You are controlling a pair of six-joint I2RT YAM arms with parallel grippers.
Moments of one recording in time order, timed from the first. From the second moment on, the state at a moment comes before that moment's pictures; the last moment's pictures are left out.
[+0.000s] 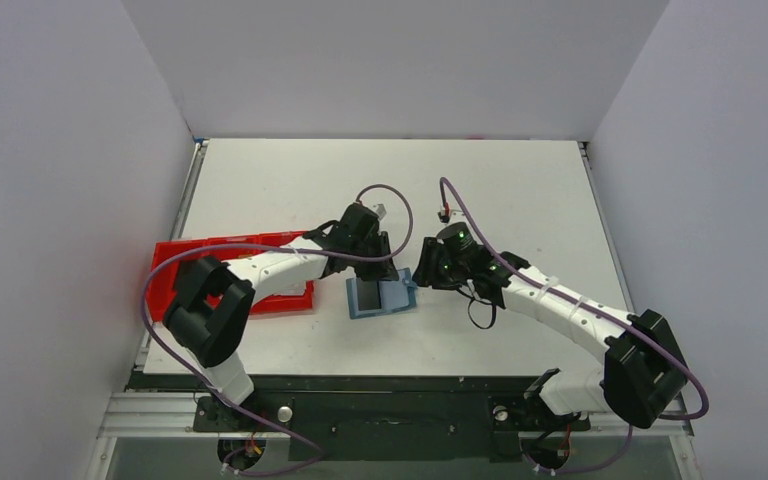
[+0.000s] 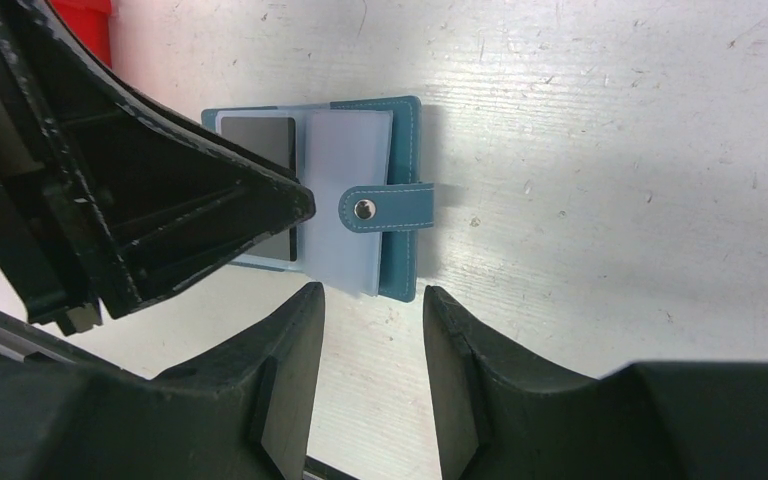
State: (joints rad) left arm -0.70 1.72 1.10 -0.27 0.20 -0.75; right arm 0.69 1.32 0.87 -0.37 0.05 0.66
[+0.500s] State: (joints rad) left arm -0.65 1.63 1.00 -0.32 0.12 -0.74; right arm 0.75 1.42 0.98 -0.36 0.01 0.67
